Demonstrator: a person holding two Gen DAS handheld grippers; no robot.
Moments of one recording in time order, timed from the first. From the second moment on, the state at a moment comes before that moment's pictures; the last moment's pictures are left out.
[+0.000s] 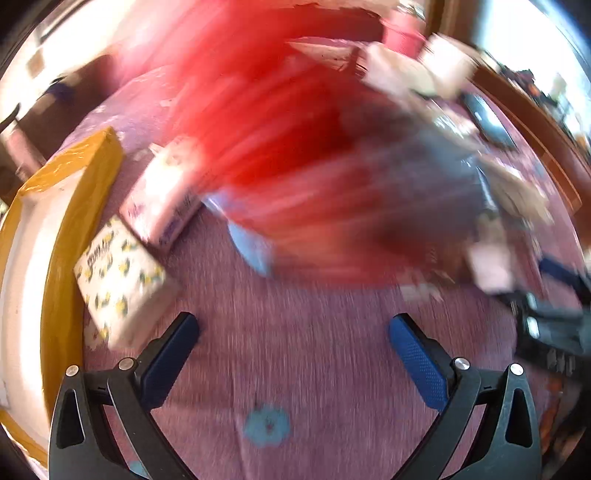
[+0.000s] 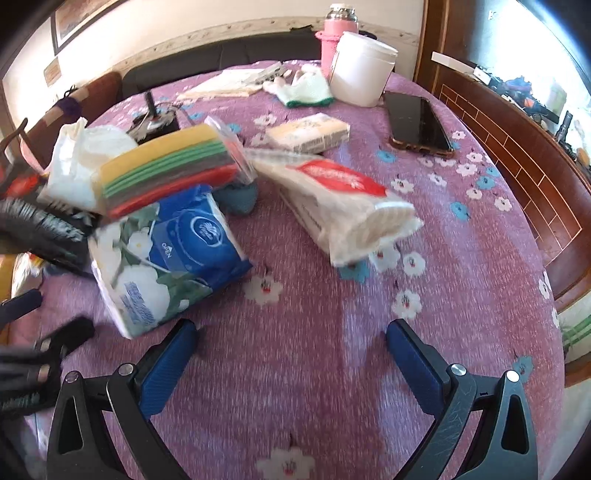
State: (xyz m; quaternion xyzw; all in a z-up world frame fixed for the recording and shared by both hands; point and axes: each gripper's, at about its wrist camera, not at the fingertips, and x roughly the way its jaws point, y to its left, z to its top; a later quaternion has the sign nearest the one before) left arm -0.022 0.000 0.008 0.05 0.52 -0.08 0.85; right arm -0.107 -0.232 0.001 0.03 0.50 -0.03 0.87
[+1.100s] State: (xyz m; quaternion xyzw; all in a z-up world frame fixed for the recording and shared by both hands) left arm -0.055 0.100 0.045 -0.01 0.48 -0.11 0.87; right arm -0.108 -0.230 0.001 0.03 0.49 -0.03 0.87
